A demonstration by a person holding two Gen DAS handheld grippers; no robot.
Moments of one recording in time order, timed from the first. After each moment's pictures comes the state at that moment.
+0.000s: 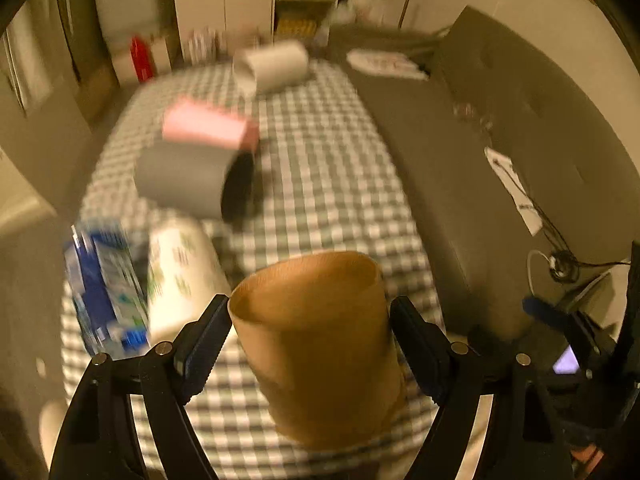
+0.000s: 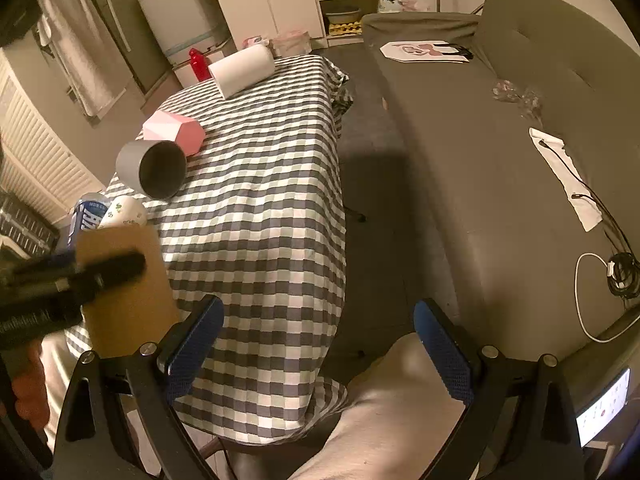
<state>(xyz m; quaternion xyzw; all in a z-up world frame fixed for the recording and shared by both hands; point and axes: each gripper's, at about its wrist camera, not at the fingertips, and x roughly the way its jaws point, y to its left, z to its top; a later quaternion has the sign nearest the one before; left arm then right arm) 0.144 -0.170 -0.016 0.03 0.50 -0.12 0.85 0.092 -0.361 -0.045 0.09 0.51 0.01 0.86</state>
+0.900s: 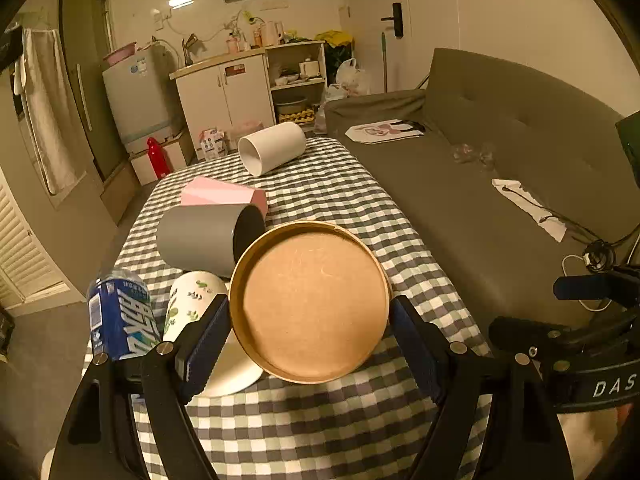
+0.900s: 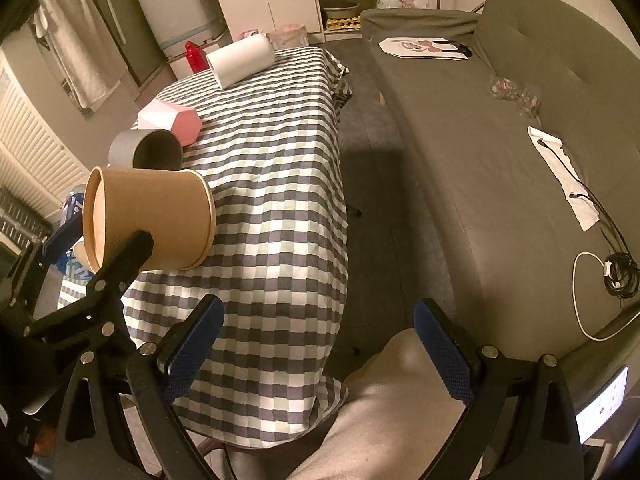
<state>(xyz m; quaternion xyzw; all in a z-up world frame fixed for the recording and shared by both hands) 0.098 -0.176 -0.040 0.10 0.35 -0.12 0.92 0.094 -0.349 -0.051 0.08 0.52 0.00 0.85</state>
